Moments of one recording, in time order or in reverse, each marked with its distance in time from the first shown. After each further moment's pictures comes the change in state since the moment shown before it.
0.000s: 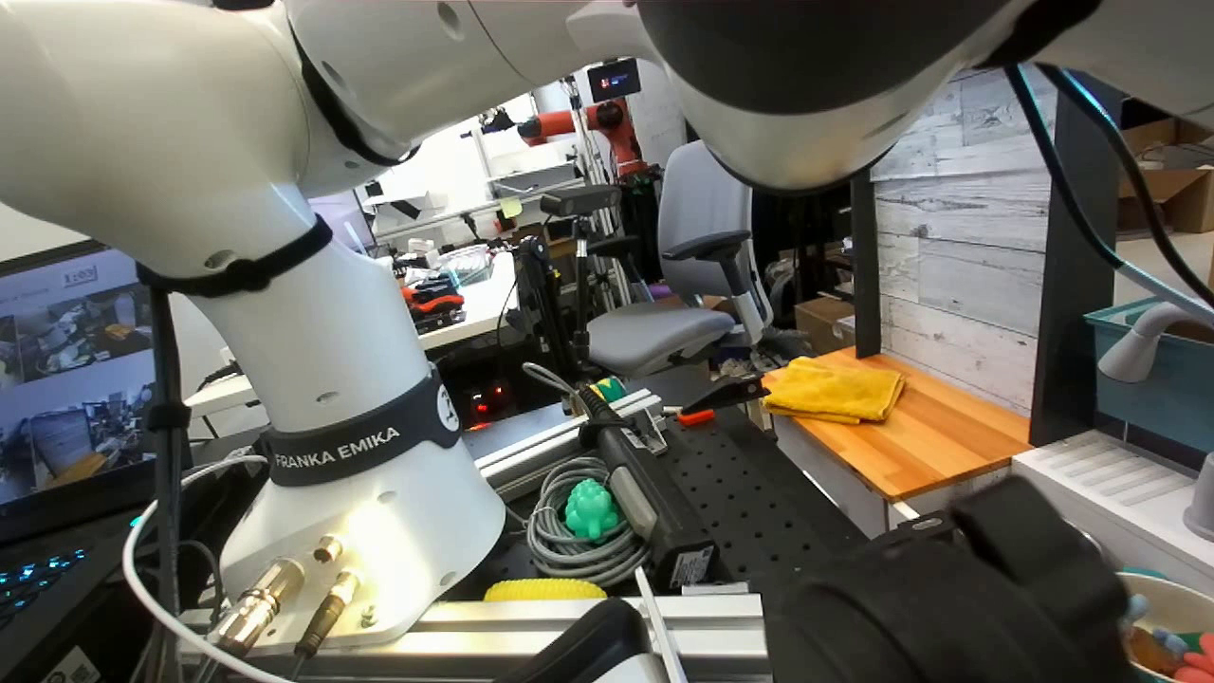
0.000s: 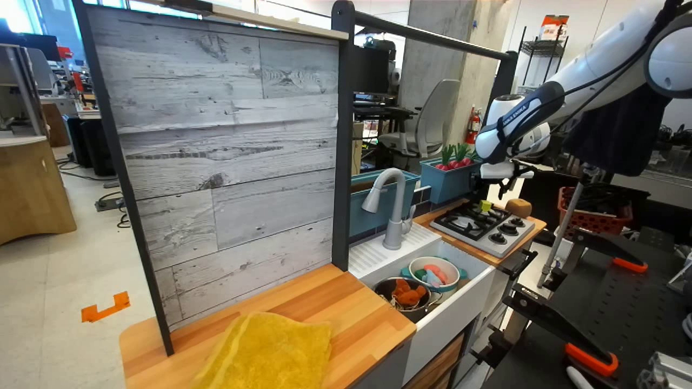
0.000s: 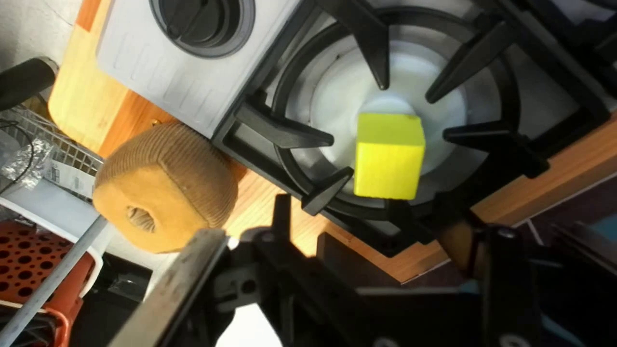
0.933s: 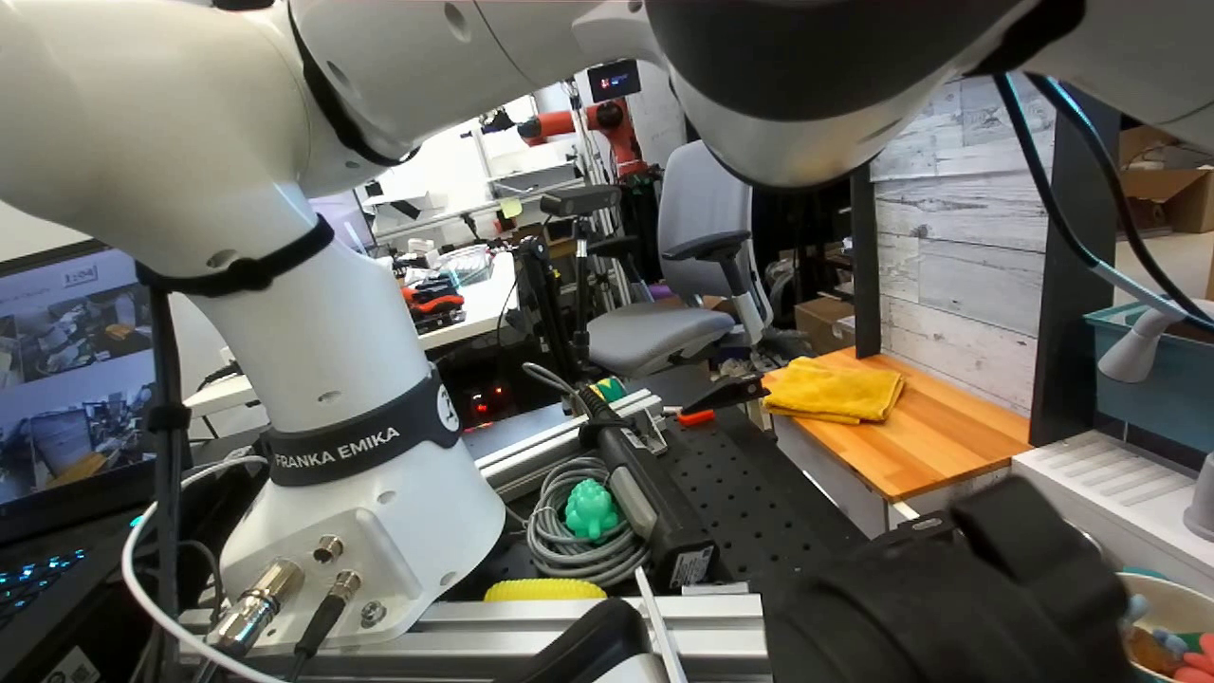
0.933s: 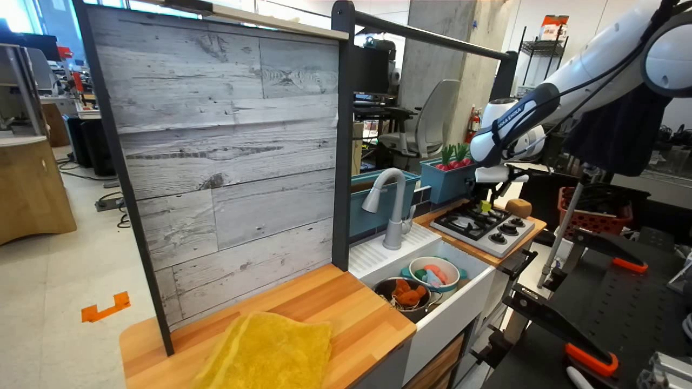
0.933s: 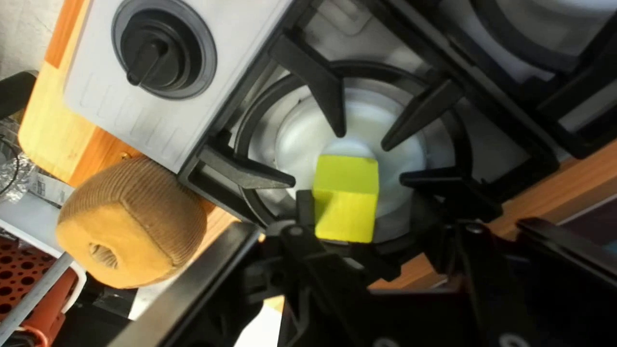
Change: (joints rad) arm 0.020 0.000 0.020 -0.020 -0.005 -0.009 0.000
